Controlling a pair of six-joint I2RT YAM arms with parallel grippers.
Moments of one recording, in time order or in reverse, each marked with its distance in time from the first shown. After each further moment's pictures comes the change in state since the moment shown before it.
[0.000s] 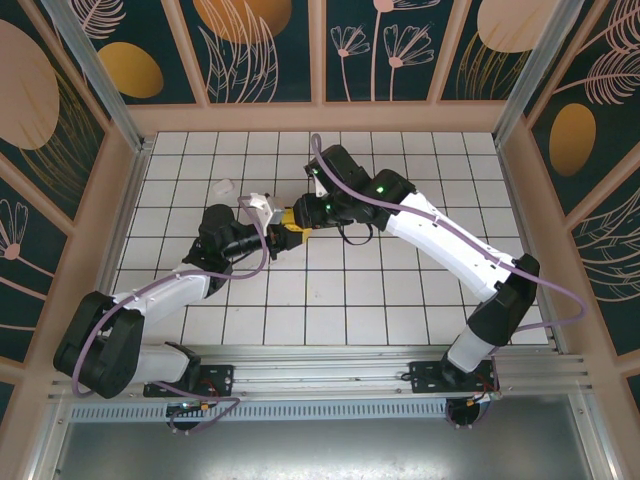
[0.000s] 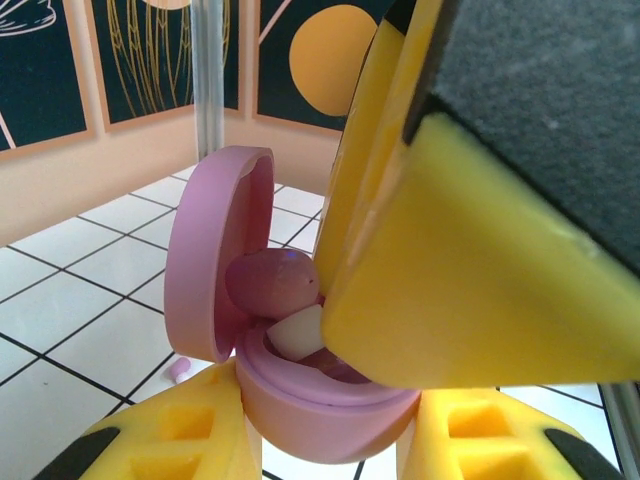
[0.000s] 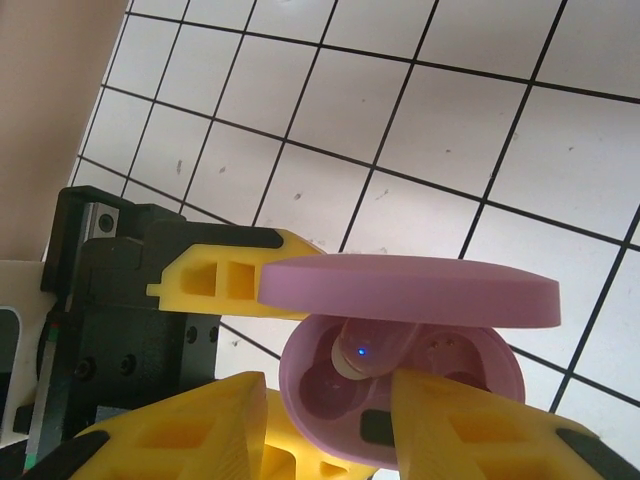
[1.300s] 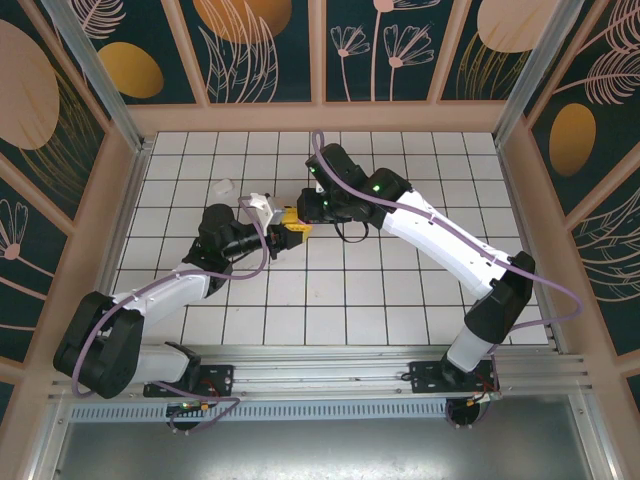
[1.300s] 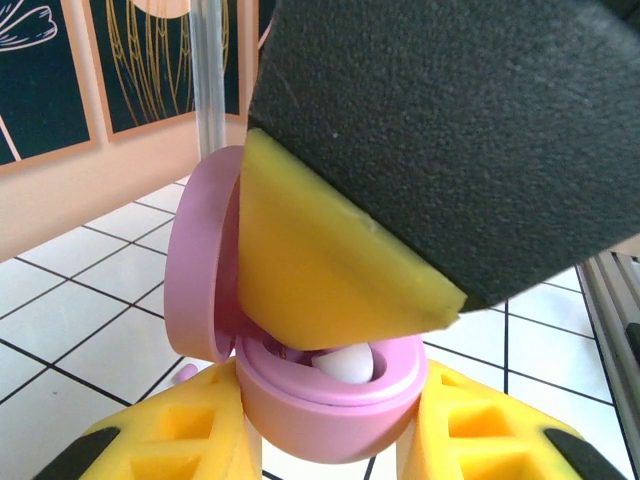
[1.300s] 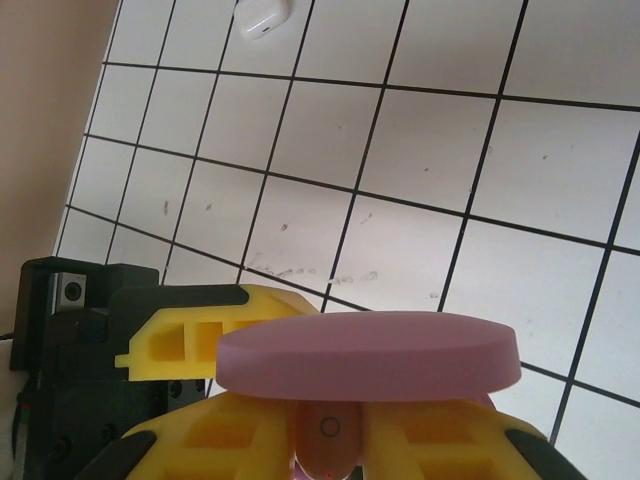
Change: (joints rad) left arm 0.000 -0.001 0.003 0.000 -0.001 0.026; right arm 0.000 0.022 0.013 0.021 0.058 0.088
